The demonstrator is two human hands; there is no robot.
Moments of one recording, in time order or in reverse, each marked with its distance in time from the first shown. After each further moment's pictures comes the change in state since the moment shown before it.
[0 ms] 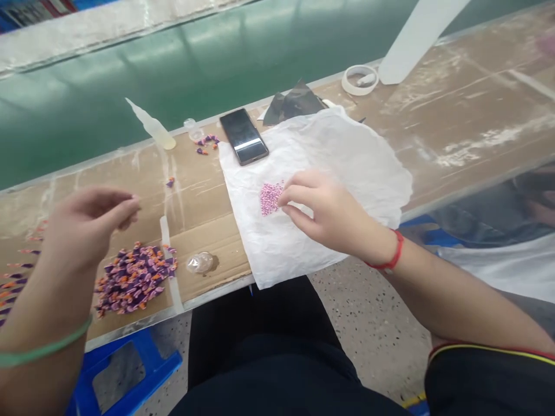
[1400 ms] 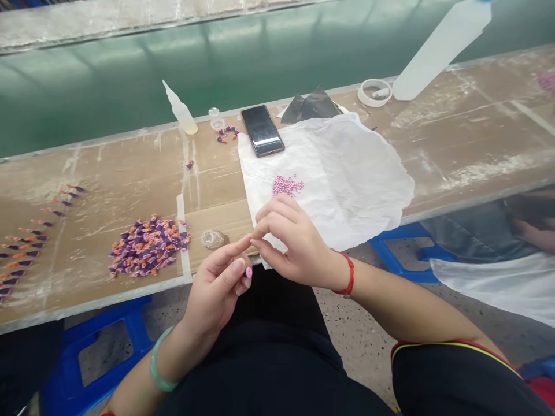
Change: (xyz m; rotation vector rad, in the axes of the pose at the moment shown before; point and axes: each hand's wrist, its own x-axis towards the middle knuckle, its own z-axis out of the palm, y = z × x) left_hand -0.150 0.047 0.108 -1.191 -0.355 -0.401; right_hand -0.001 -0.070 0.034 0.260 0.153 -0.185
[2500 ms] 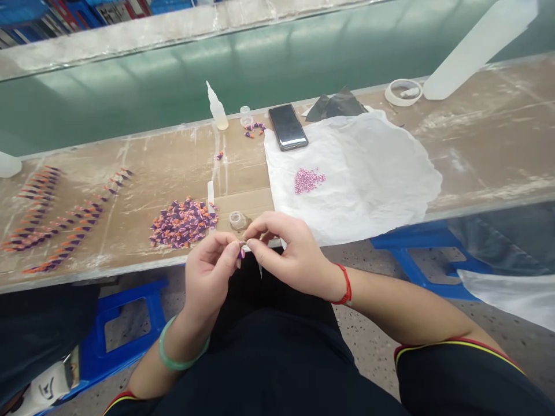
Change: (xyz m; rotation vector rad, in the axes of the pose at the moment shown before) left_hand -0.035 0.019 -0.015 0.472 0.233 0.375; right_hand -0.004 -0.053 0.033 0.454 0.006 0.331
